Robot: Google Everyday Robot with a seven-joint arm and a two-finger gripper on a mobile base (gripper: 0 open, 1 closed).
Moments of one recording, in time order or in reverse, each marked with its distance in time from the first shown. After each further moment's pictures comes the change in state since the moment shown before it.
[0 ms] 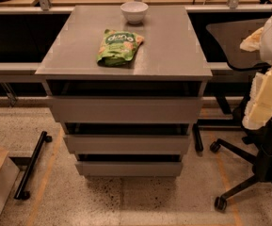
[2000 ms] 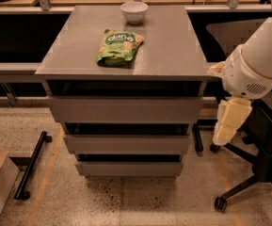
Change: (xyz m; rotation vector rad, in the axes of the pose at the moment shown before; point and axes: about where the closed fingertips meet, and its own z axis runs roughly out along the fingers) arm -0.019 0.005 0.090 -0.066 -0.083 -0.100
